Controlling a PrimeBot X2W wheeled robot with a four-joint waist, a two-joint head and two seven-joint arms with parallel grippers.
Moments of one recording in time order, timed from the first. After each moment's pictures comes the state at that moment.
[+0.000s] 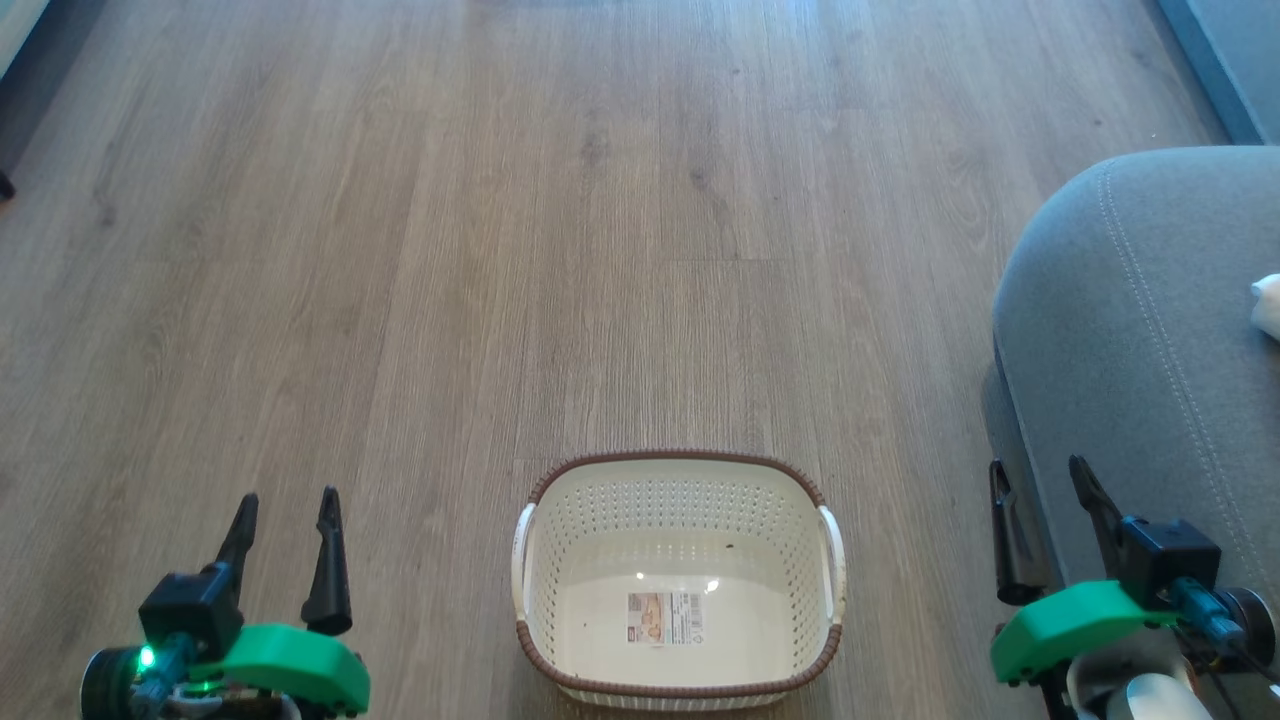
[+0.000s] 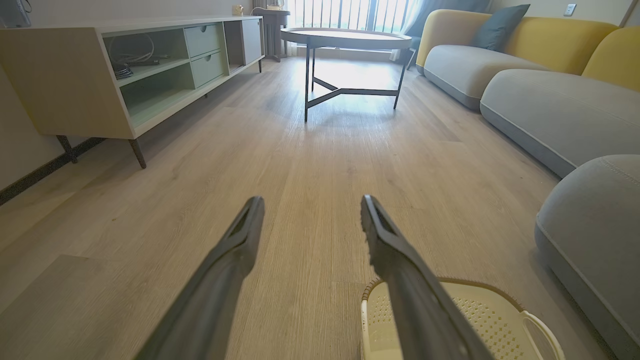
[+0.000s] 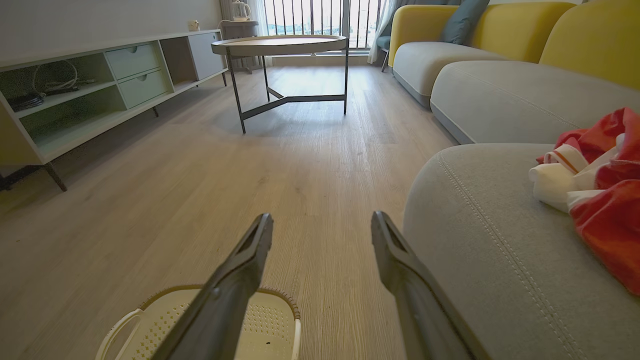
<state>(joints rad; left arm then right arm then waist) 0.07 0.05 0.04 0.22 -0.12 -0.10 -0.26 0.03 -0.12 0.06 0.20 0.22 0.13 -0.25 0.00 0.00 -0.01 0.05</state>
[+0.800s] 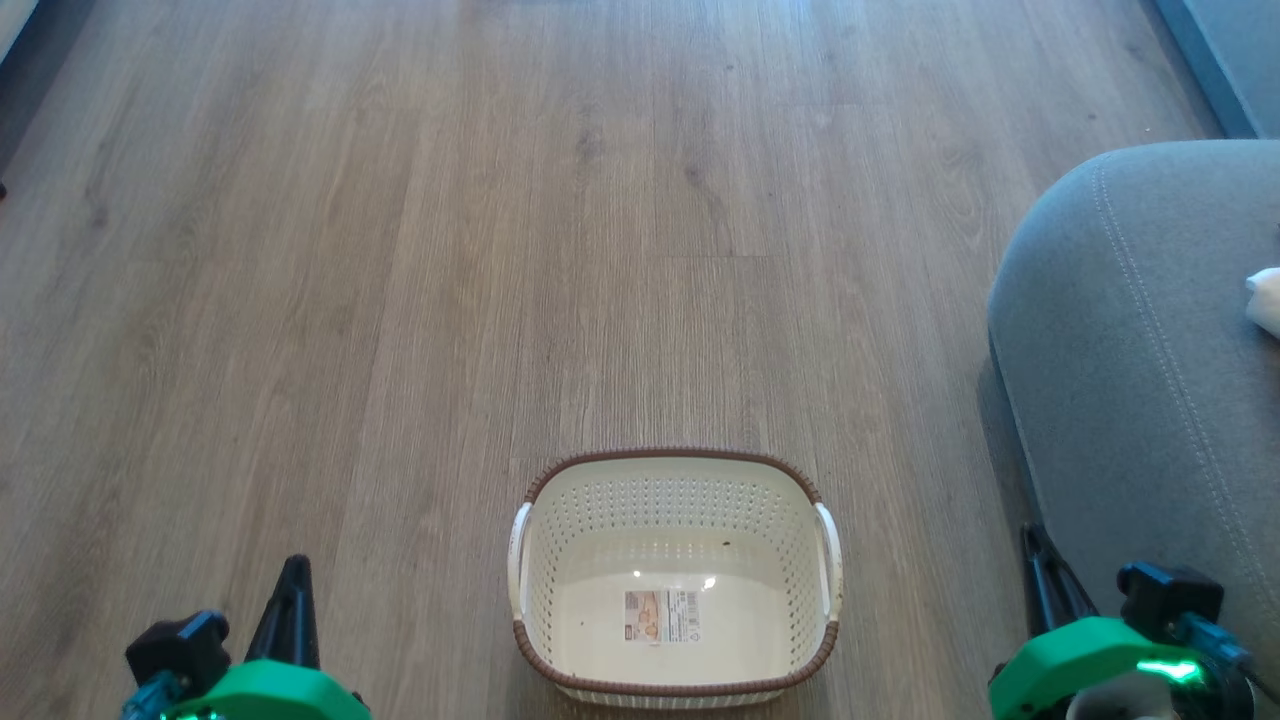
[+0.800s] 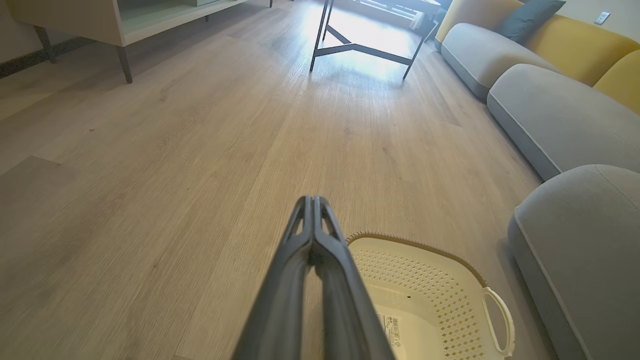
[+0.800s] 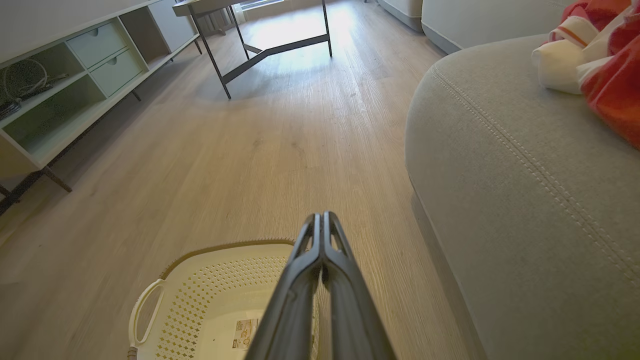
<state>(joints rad) 0.10 0.04 0.04 0.31 -0.31 -0.11 -0.21 0.07 -0.11 0.07 0.28 0.39 0.13 -0.21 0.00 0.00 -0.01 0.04</state>
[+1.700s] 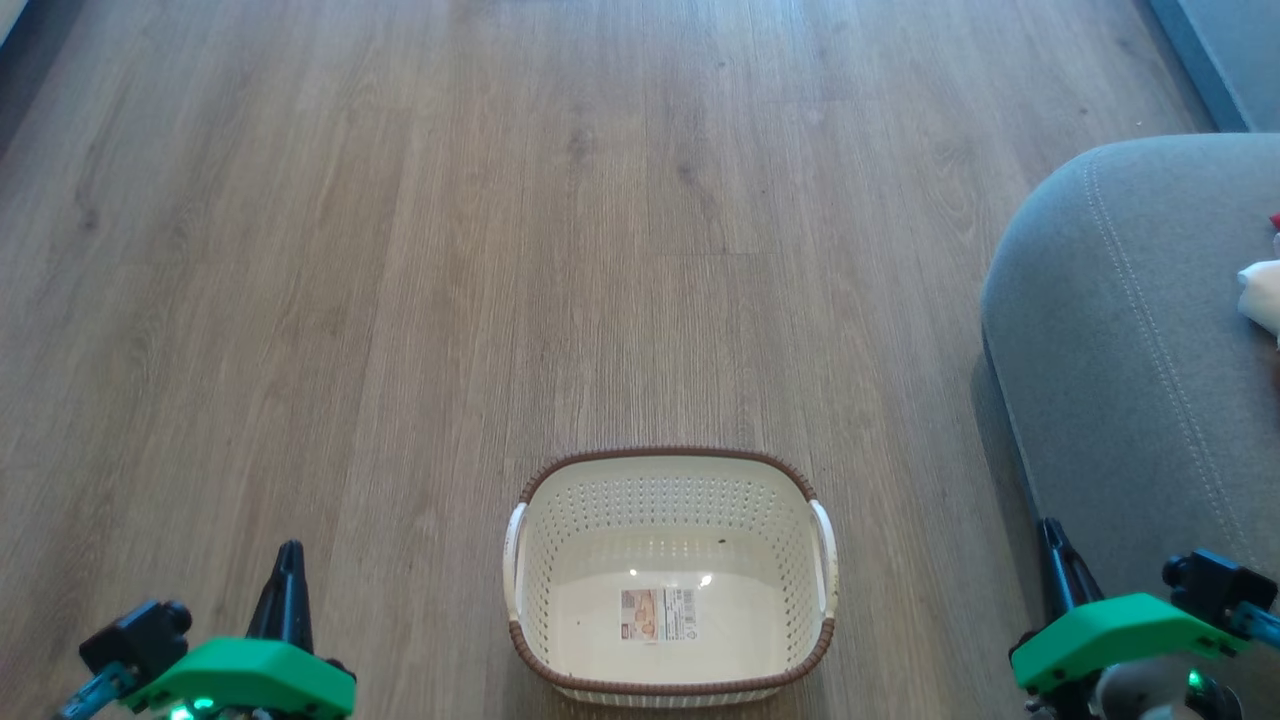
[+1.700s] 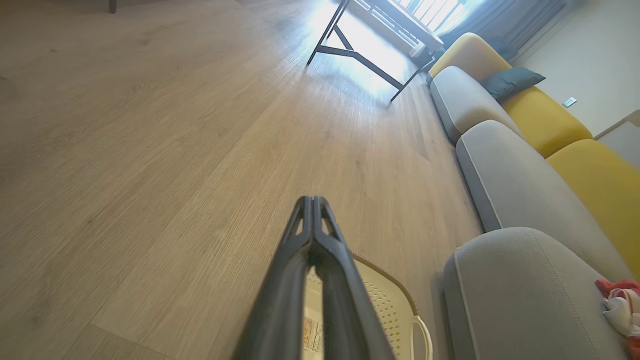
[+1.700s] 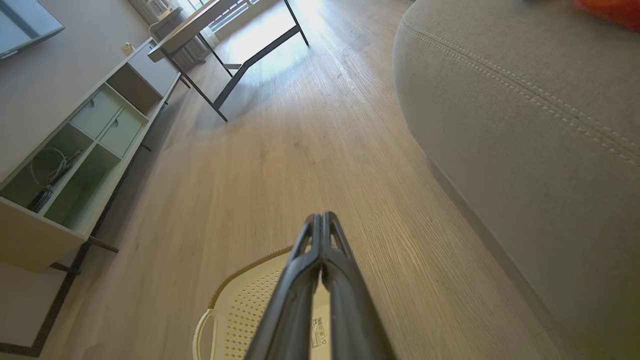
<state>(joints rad) 0.07 0.04 0.05 0.31 -0.61 -0.11 -0.13 0.04 -0.10 0.03 0.28 0.68 0.13 -0.14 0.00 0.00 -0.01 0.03</state>
